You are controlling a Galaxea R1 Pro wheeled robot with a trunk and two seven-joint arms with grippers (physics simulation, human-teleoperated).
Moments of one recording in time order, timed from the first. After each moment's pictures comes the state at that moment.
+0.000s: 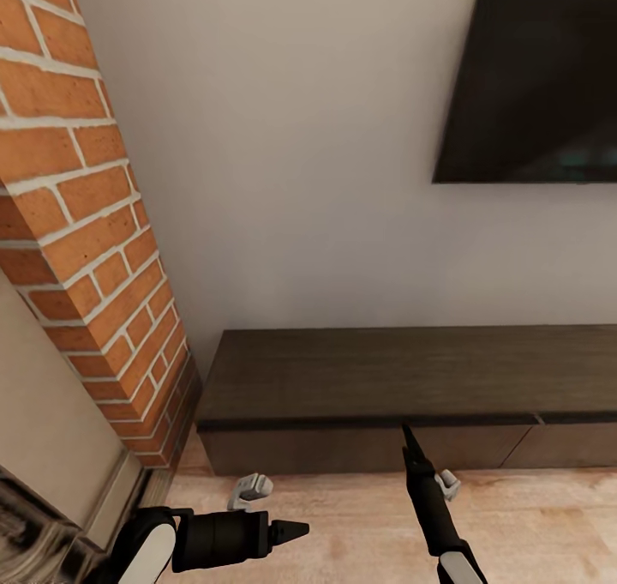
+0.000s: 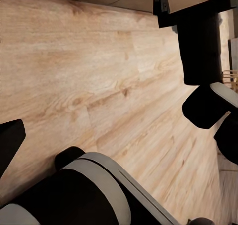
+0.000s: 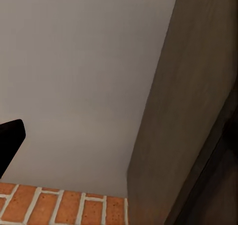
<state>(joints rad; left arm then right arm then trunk) -0.12 0.15 -0.31 -1.52 0.82 0.99 -0.26 -0.29 0.04 -0.08 -0.65 -1.31 -0.07 0.84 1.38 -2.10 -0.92</state>
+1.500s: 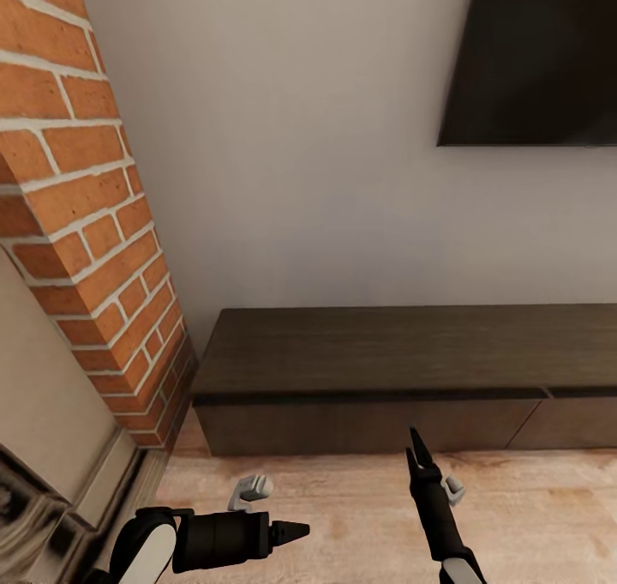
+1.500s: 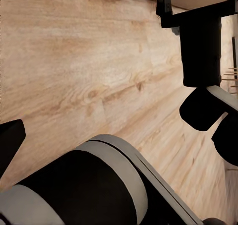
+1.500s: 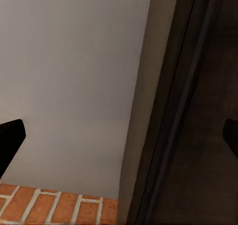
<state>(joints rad) -0.12 0.15 -0.31 -1.52 0.82 0.99 -0.26 -0.29 0.03 -0.07 -0.62 -1.38 -0.05 0.93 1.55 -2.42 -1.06</state>
